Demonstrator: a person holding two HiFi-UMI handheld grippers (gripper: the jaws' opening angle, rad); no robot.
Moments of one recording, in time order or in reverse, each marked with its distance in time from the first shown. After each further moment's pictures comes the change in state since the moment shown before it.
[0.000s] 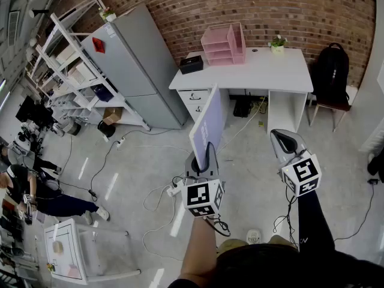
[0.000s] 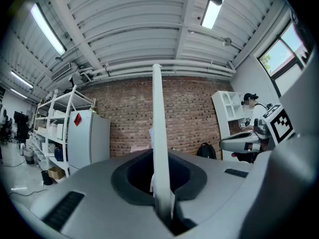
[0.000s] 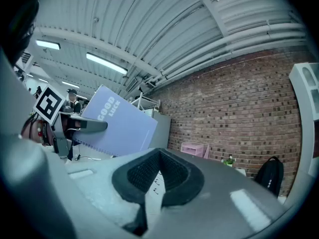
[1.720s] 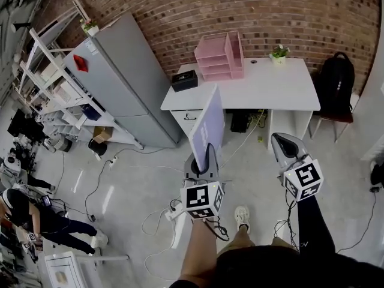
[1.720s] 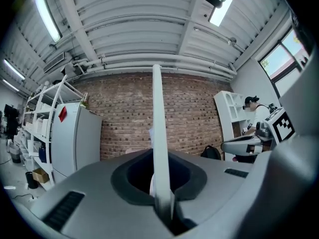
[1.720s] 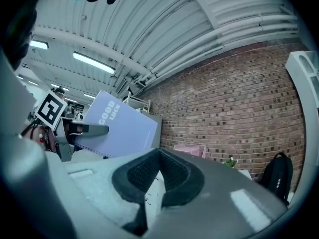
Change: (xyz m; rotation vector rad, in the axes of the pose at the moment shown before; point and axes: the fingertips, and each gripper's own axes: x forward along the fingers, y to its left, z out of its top) left arm 0.189 0.064 0.001 -0.016 -0.022 -0.081; right arm 0.158 -0.084 -0.010 0.059 -0.031 -0.075
